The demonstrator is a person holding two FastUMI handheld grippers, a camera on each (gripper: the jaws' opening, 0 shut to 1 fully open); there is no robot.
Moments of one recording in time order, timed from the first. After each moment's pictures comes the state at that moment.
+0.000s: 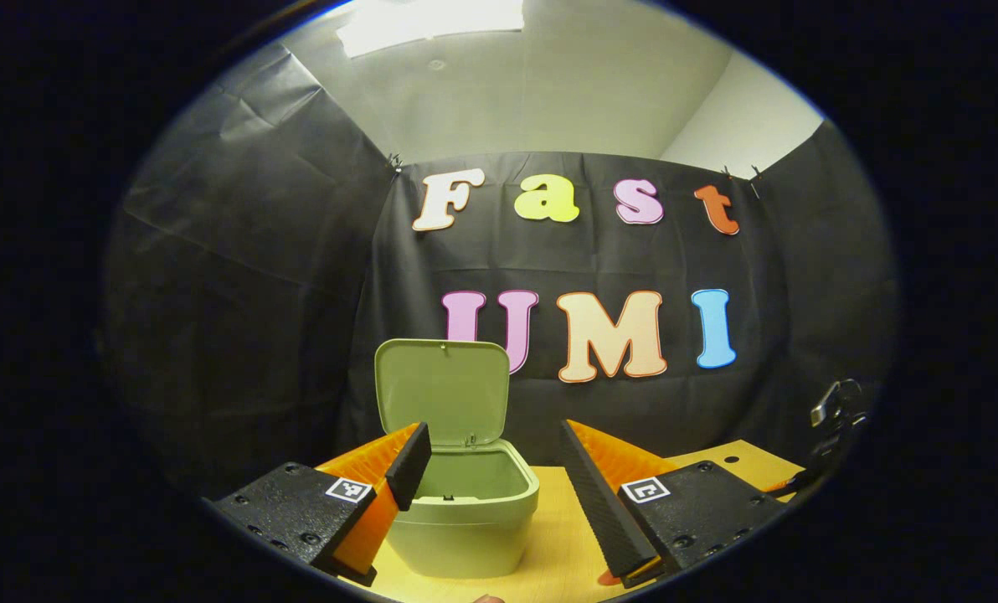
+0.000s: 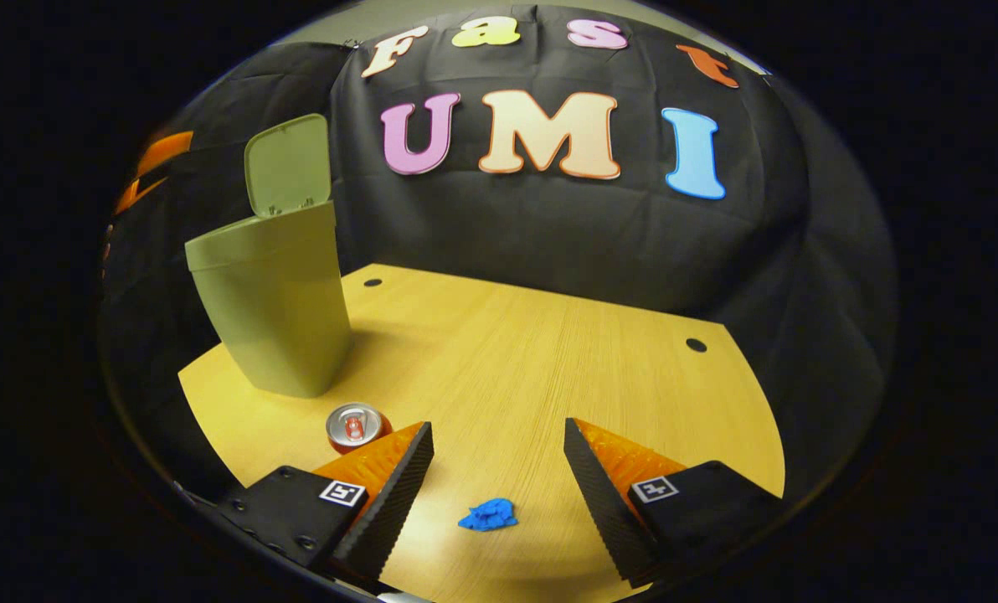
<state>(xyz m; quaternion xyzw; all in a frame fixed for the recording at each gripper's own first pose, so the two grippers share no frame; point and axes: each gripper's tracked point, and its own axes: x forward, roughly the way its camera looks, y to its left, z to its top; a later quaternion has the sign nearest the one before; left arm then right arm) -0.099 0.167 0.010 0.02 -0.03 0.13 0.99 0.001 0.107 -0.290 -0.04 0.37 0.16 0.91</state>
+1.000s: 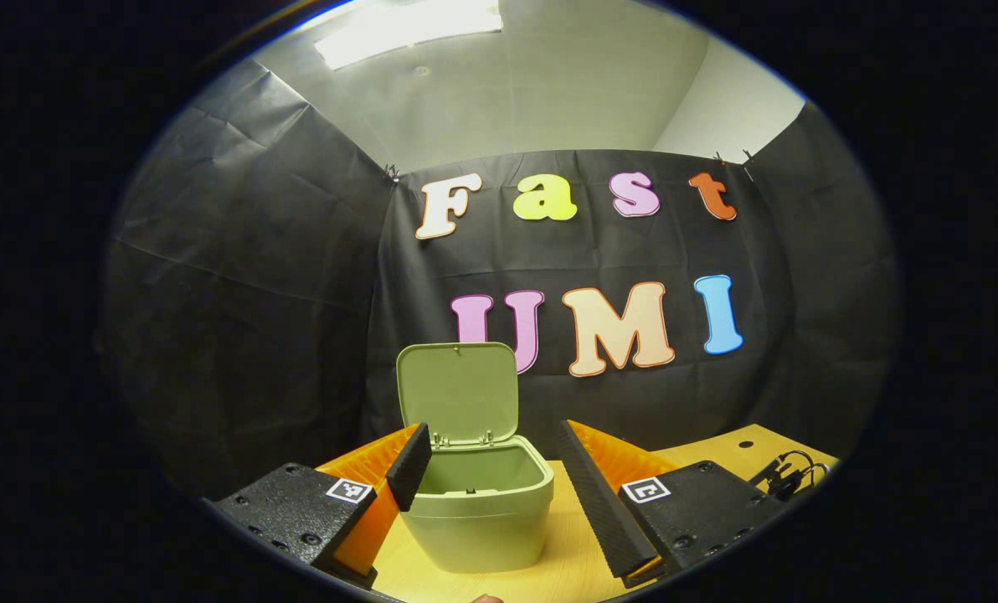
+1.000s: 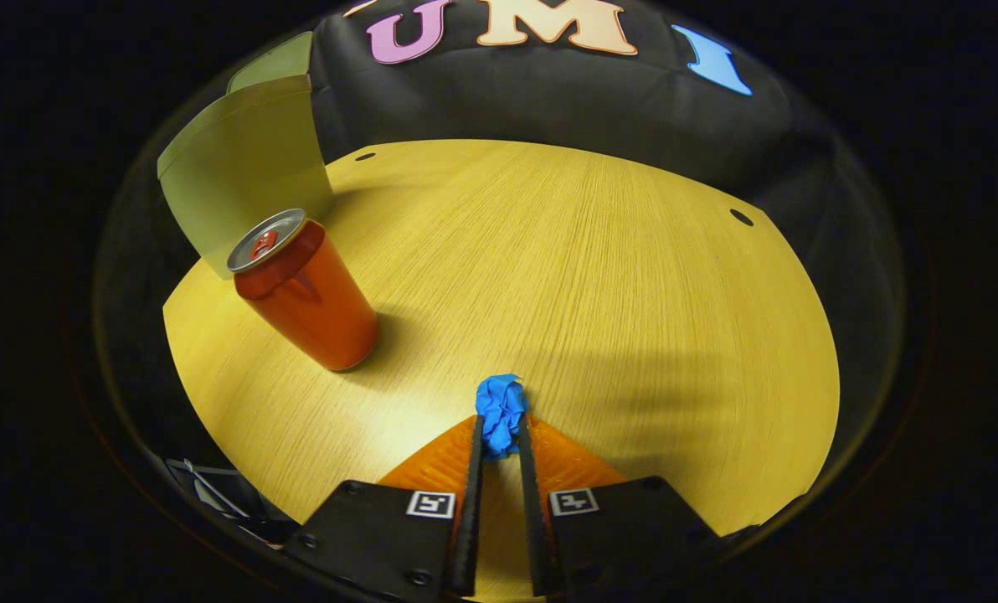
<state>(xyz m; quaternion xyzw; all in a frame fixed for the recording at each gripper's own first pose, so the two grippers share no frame) -0.120 0.170 0.010 0.04 -0.01 0.15 0.99 -0.049 0.103 -0.416 -0.05 0.54 0.17 0.82</state>
